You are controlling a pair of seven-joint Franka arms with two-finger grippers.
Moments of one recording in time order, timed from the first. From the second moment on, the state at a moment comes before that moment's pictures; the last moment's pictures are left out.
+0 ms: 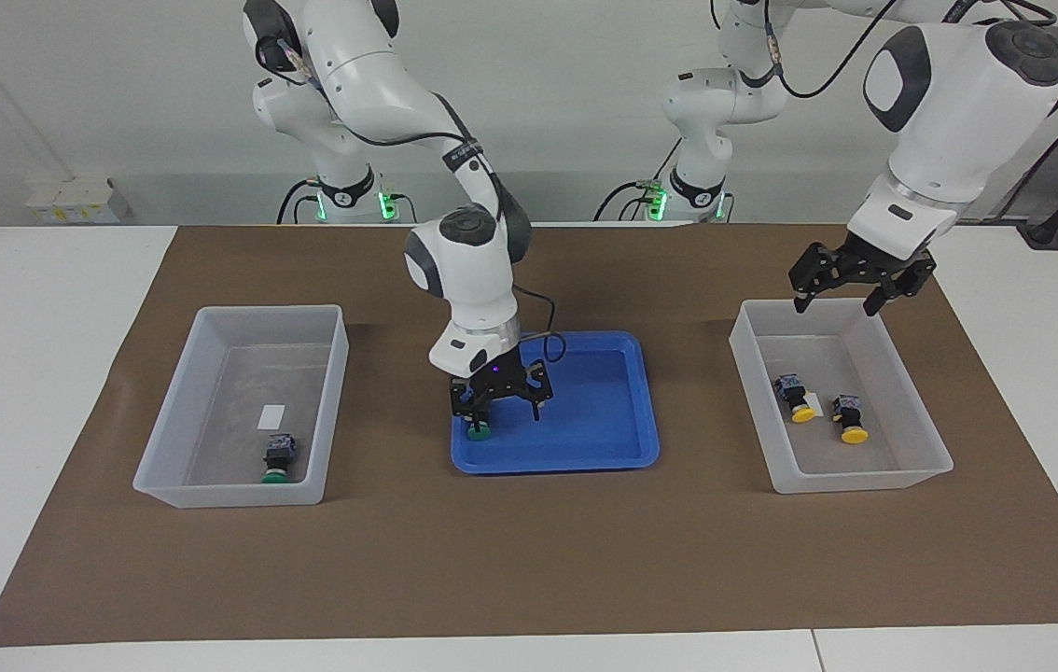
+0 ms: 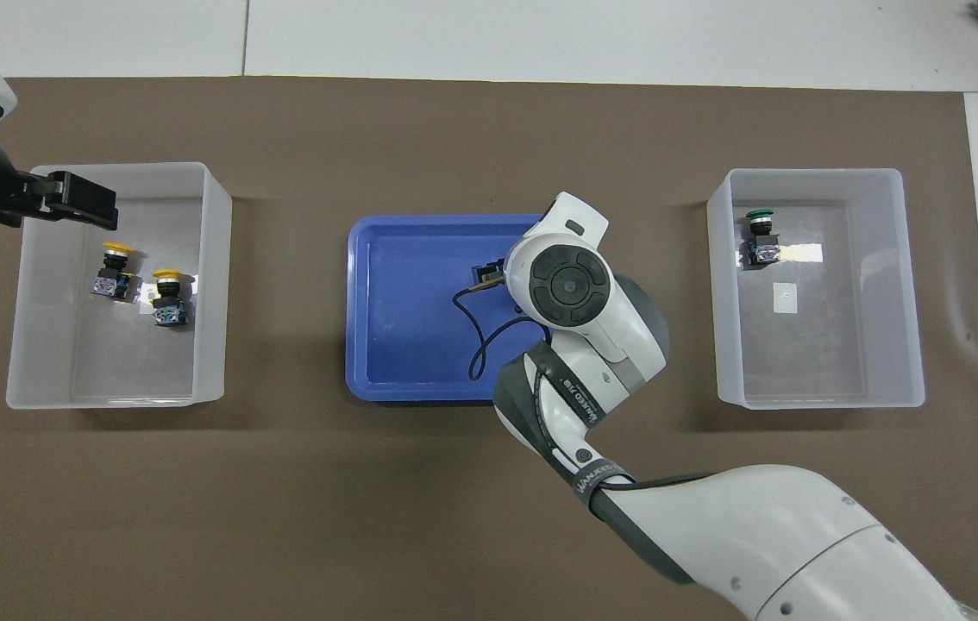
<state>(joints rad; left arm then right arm) 0.04 0.14 -0.13 -1.48 0.03 1.68 0.01 0.47 0.50 0.04 -1.74 -0.24 2.48 0.46</state>
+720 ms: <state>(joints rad) 0.04 0.13 -0.13 -1.48 0.04 1.70 0.01 0.47 0.50 0.04 -1.77 -0.26 2.46 0.48</state>
